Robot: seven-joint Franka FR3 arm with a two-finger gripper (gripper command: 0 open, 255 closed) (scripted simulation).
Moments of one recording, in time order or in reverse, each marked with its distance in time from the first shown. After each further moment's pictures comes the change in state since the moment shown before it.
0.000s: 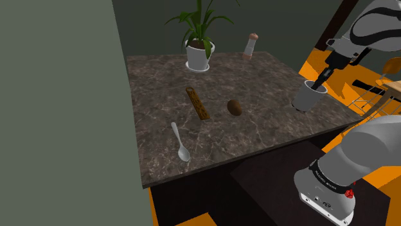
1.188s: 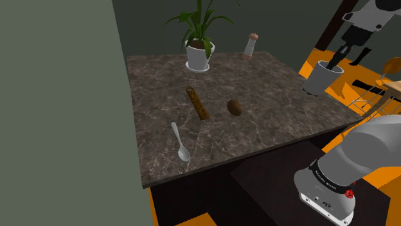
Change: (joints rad) arm 0.018 -0.031 0.065 0.216 0.047 -0.246 0.016
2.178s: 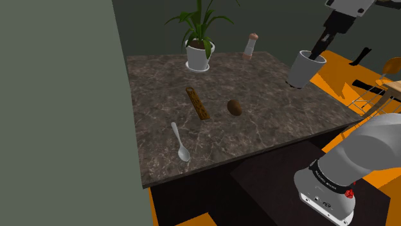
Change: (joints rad) arm 0.080 0.028 0.183 0.055 0.127 -0.033 0.191
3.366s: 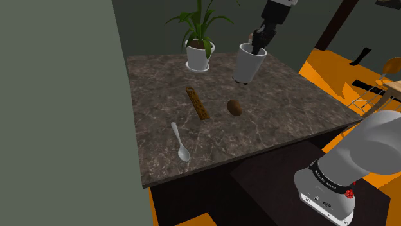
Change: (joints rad) arm 0.162 0.315 0.312 0.211 0.180 0.132 0.376
